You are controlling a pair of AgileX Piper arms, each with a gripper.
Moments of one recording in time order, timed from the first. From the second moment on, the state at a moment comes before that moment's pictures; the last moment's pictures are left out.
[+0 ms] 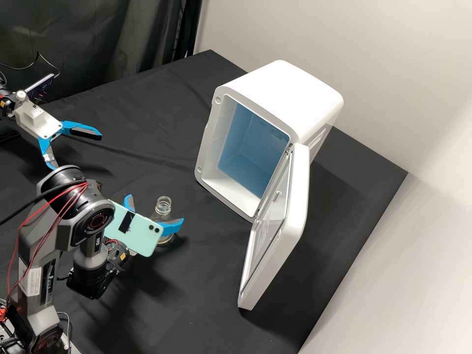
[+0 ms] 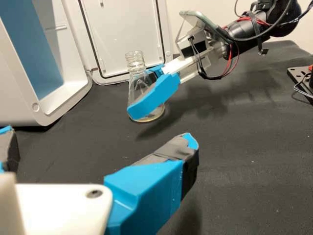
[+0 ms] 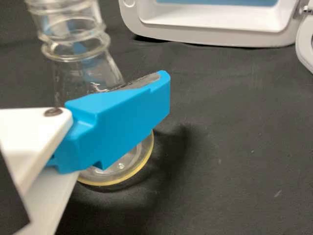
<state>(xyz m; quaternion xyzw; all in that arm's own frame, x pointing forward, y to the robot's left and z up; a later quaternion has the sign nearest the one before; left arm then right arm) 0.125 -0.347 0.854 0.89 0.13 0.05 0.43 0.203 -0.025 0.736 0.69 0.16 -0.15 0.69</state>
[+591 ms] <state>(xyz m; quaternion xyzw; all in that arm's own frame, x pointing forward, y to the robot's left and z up) 0.128 -0.346 0.851 0.89 0.13 0.05 0.44 0.206 -0.029 0.738 0.74 0.17 -0.16 0.64</state>
